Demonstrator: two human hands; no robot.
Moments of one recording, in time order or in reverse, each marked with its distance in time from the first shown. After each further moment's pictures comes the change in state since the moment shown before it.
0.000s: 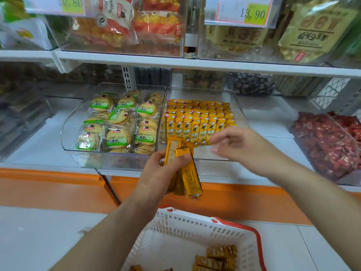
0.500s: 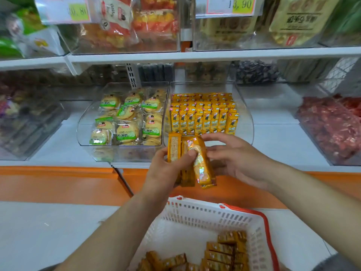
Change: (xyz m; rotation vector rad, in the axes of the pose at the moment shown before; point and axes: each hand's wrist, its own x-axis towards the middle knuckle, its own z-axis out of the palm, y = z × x) left_hand -0.029 -0.002 0.007 -0.025 0.017 0.030; right_hand -0.030 -0.002 0.043 0.659 -0.152 0.250
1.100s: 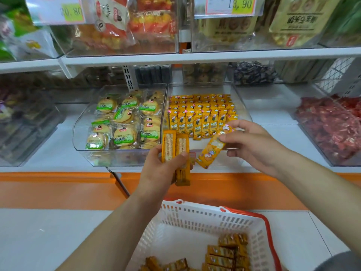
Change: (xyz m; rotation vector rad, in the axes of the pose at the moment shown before) left_hand 0.009 0.011 -0.008 0.045 0.008 0.074; right_hand 0.016 -0.016 -0.033 0.018 0.216 -0.123
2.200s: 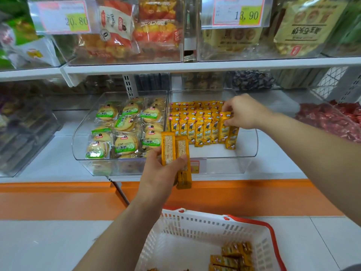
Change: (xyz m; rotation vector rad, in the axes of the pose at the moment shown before) left_hand 0.012 0.008 -0.008 0.022 0.032 0.027; right_hand 0.130 -0.034 -0.042 -1.536 0.130 -0.365
